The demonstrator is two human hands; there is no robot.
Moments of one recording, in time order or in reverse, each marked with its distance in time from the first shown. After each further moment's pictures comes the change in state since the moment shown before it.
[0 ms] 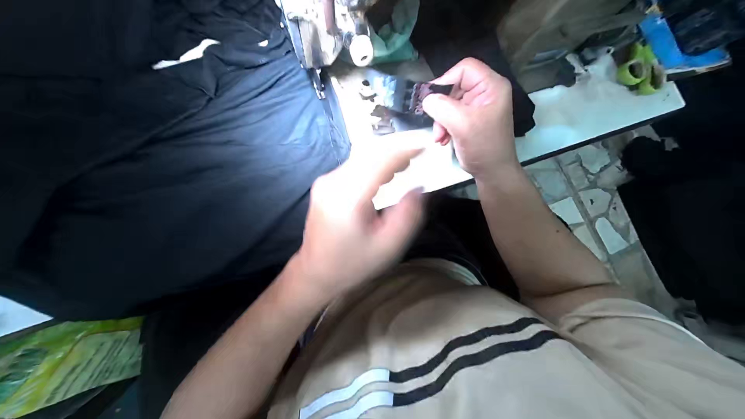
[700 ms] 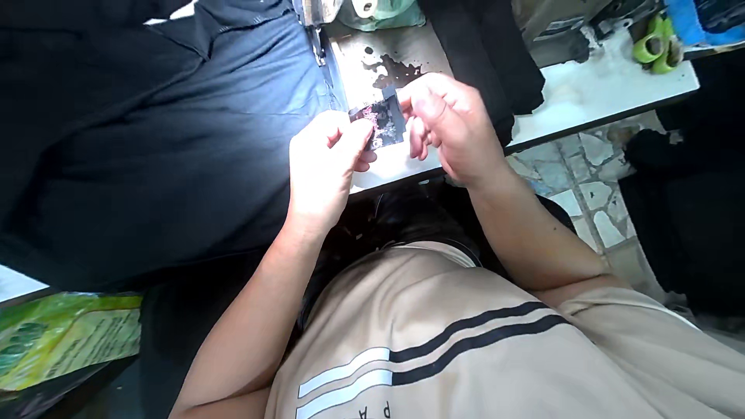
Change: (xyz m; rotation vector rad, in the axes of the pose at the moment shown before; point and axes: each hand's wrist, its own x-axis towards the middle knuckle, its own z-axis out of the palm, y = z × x) left_hand -0.004 -0.042 0.014 -0.456 0.307 -0.475; right_hand -0.032 -0.008 0.015 0.140 -0.266 0.041
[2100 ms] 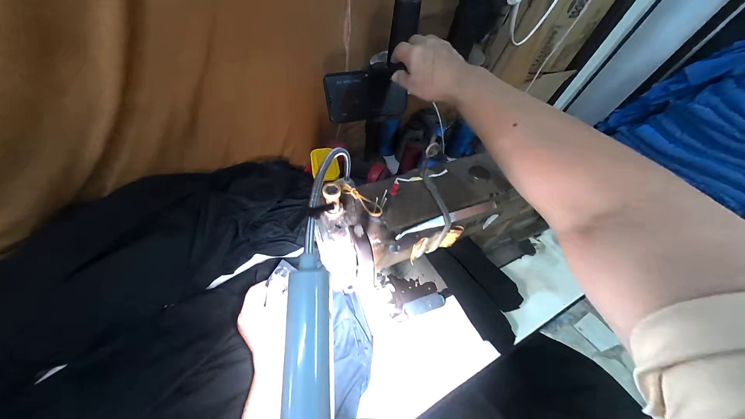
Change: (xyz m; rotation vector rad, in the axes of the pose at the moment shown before) left_hand 0.147 -0.036 -0.087 0.310 0.586 0.053; right_hand 0.356 -0.122 -0.145 -1.438 0.027 -0.086
